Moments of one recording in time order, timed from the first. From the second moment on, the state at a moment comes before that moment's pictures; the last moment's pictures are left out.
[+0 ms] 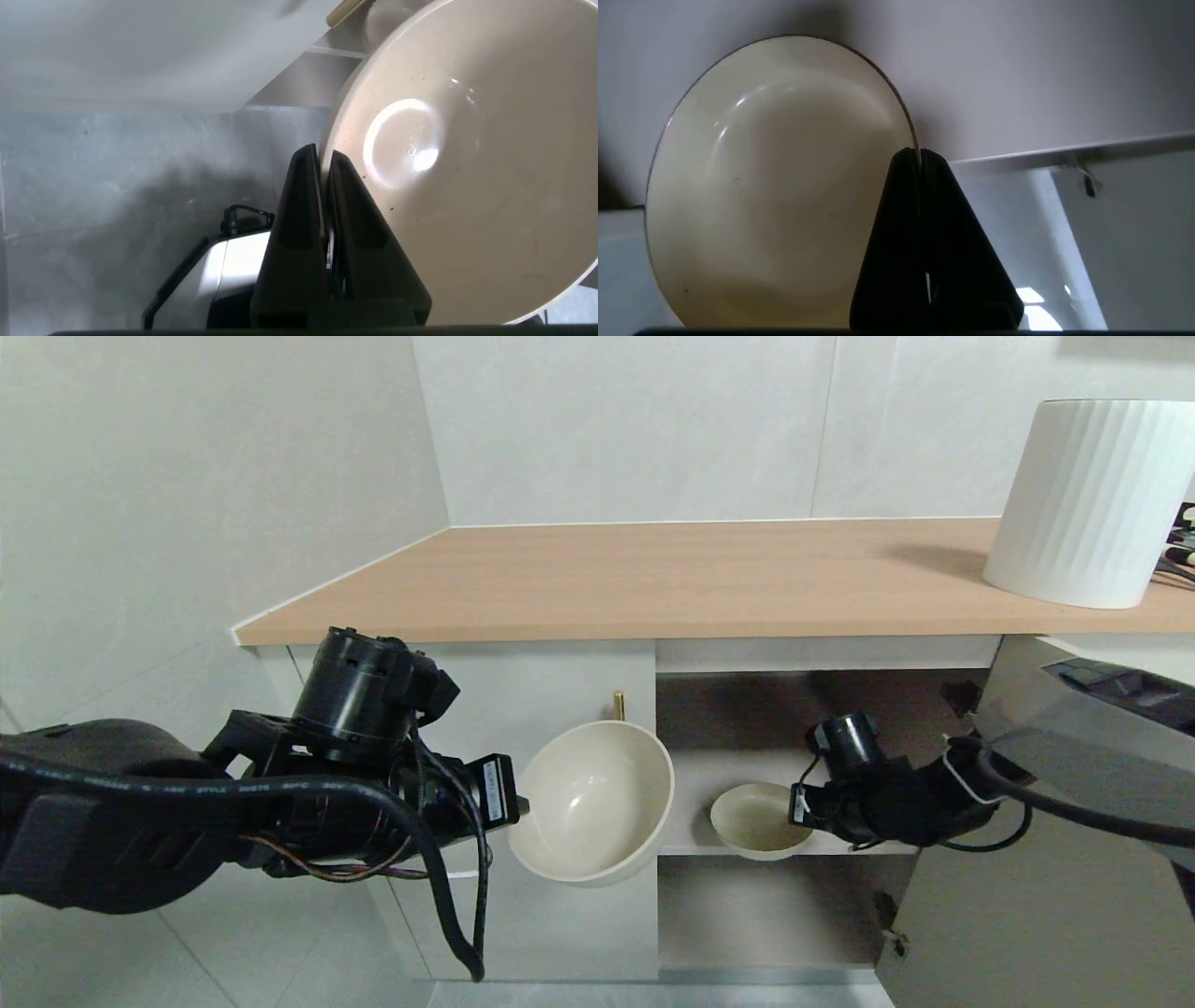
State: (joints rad) left arm -0.50 1.68 -0.93 -0.02 -0.05 -0.63; right arm 0.34 2.35 -1.20 -0.34 -0.23 0.46
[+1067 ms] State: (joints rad) left arm -0.50 1.69 -0.93 -0.02 -0.05 -0.63; right arm 0.28 2.58 -1.46 -0.34 -0.40 0.48
